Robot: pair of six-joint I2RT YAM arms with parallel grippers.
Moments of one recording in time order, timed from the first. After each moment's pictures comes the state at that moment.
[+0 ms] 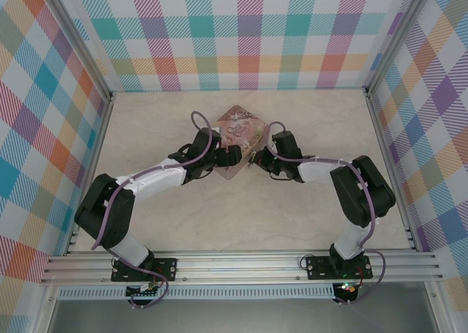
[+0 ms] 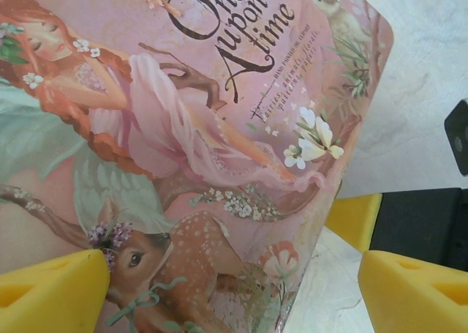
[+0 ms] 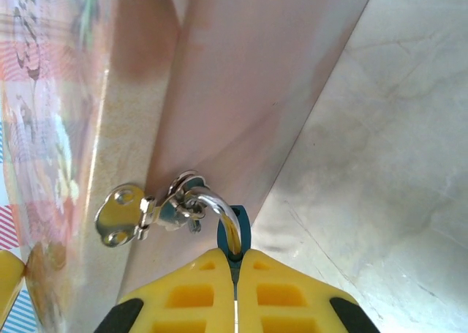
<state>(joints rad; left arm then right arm) -0.62 1.59 0.98 -0.11 -0.03 -0.60 0.48 1.75 0.87 0.16 -0.31 0.94</state>
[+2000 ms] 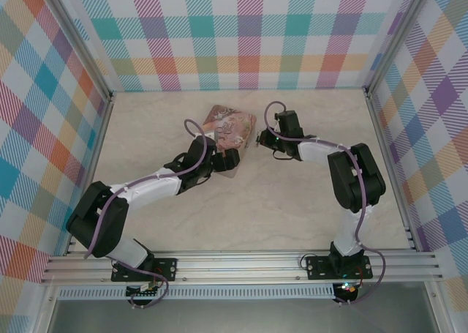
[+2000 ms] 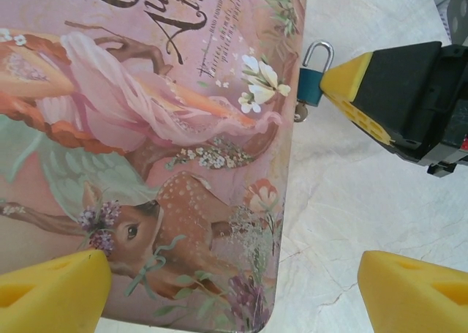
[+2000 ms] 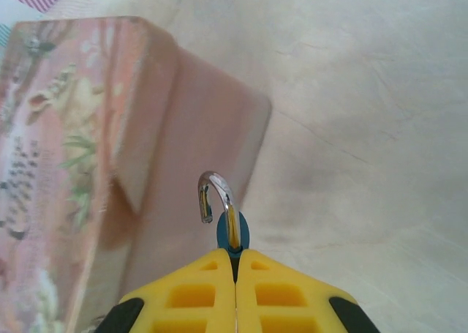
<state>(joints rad) -0.63 1.50 0.85 -0.01 -0.05 -0.66 0.39 1.89 1.12 0.04 -0.22 0.67</state>
